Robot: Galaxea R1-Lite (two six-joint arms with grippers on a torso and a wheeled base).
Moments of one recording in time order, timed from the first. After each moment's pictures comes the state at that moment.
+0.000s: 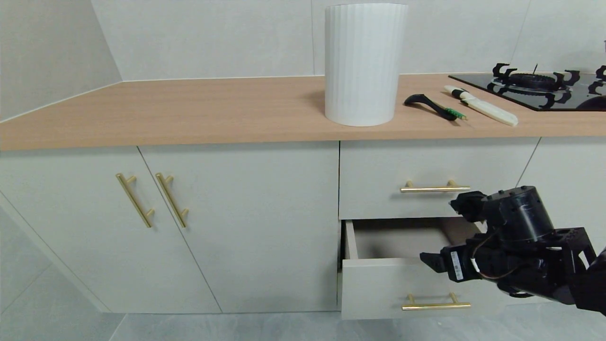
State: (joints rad) left arm 0.00 0.00 0.00 0.00 0.04 0.00; right arm 0.50 1.66 -0.66 -0.33 -0.26 0.18
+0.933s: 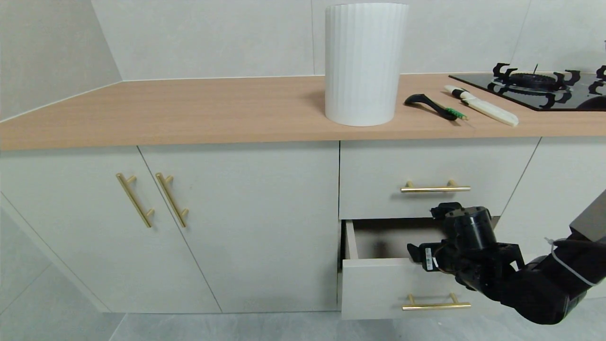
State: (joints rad) left arm 0.00 0.00 0.00 0.00 0.04 0.00; right arm 0.44 2.01 -0.63 -0.77 -0.37 0.21
